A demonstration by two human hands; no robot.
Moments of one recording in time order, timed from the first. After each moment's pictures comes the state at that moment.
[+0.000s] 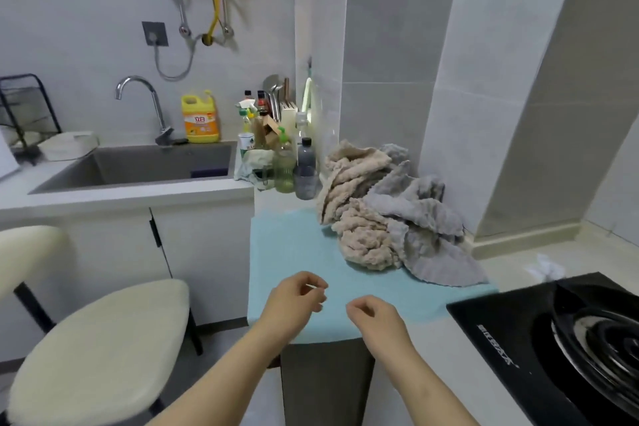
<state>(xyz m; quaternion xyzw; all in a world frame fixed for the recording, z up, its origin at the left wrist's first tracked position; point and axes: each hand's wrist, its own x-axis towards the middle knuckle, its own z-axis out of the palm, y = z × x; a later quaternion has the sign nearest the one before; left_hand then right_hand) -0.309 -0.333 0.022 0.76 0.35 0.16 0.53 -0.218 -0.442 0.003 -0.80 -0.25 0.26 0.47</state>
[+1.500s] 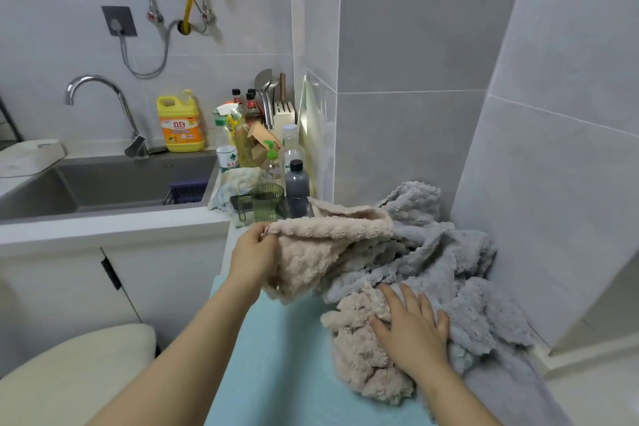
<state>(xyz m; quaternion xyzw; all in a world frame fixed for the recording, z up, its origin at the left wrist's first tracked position) -0.105 -0.124 0.050 0.66 0.43 0.35 0.51 0.015 -0.309 -0.009 -0.92 -0.35 0.14 0.11</state>
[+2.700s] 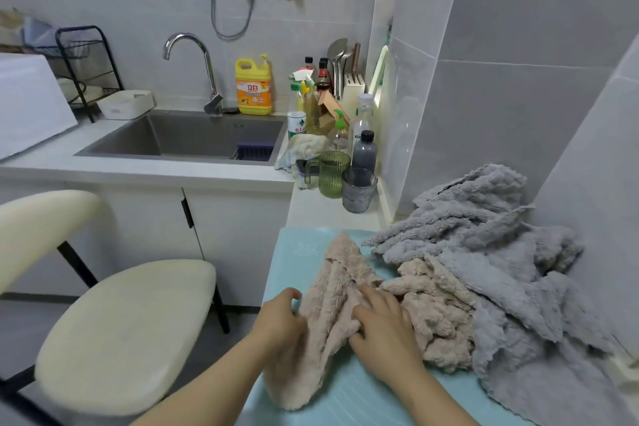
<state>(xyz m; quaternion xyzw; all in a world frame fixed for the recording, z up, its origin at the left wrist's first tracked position) -0.219 -0.164 -0.059 0.77 0.52 0.05 0.38 -0.082 -0.275 -0.042 -0.80 -0.57 0.15 0.08</state>
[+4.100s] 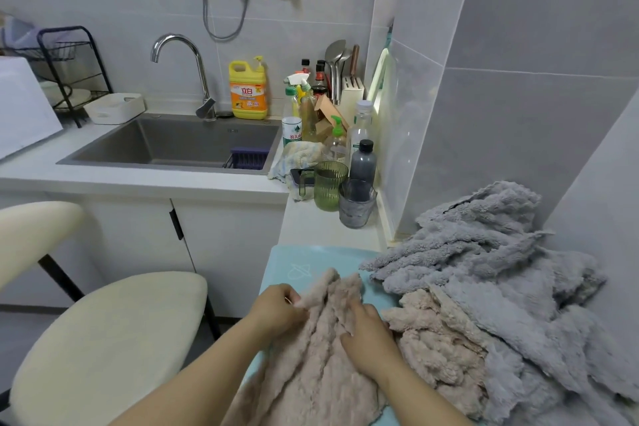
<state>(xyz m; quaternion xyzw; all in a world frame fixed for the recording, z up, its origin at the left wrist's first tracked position) -0.185 -0.105 -0.055 0.72 0.52 0.08 0.46 -0.058 -0.215 -0.056 -0.81 -0.46 0.31 0.17</state>
